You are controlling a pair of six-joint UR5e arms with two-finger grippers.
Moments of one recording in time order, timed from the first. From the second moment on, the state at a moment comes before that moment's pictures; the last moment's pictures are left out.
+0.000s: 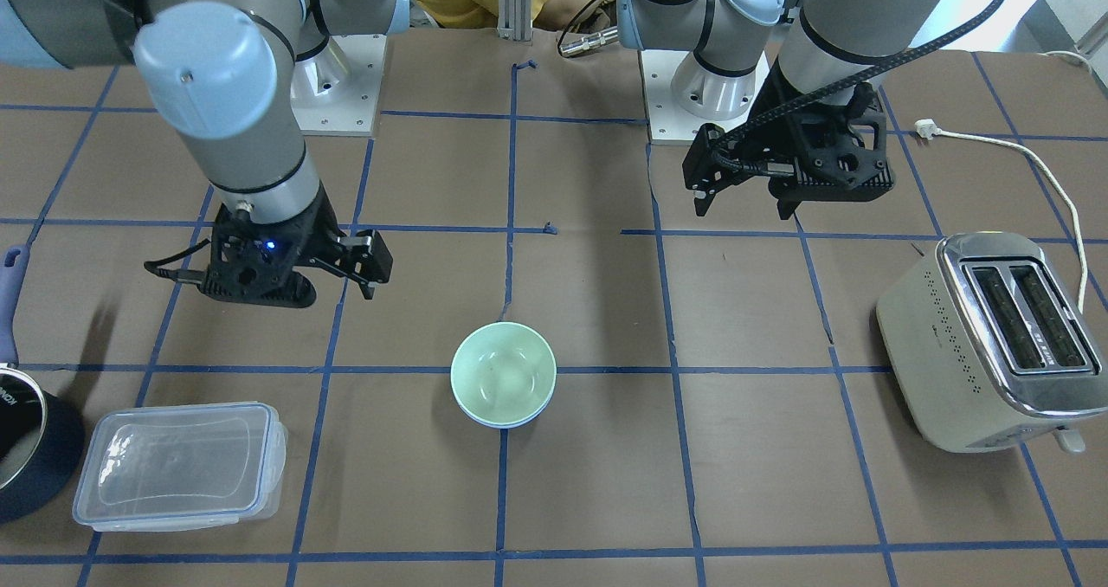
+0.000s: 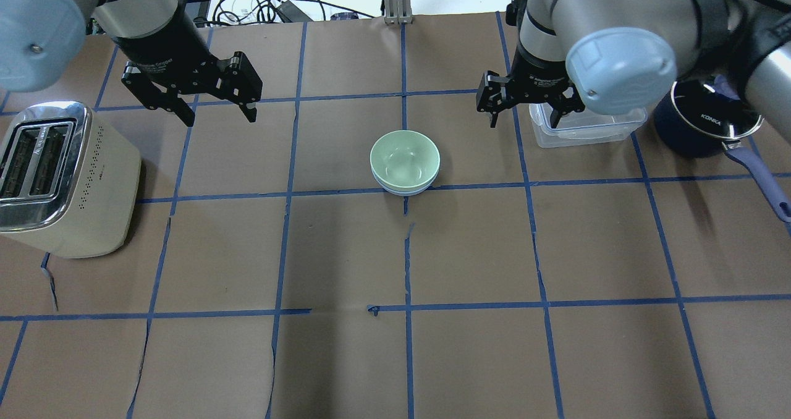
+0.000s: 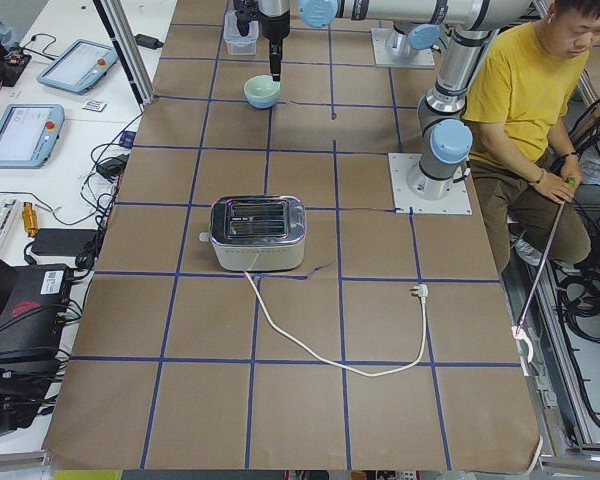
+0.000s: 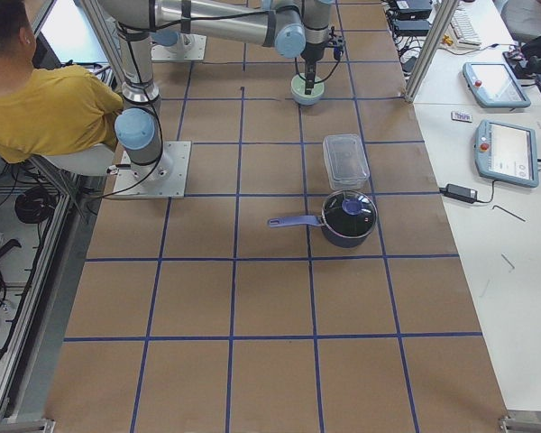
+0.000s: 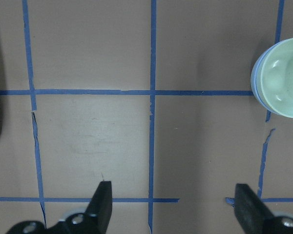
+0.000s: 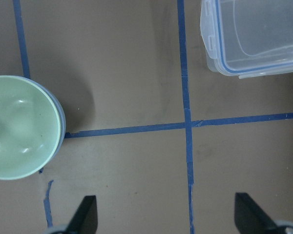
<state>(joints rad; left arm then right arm) -1.58 -1.63 -1.50 -1.62 1.58 -0.03 1.65 -1.43 1.66 -1.82 -1.57 0.15</state>
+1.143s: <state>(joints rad) -1.58 -1.62 -1.50 -1.57 1.58 -0.02 1.55 -1.60 1.60 -1.51 -1.54 0.00</state>
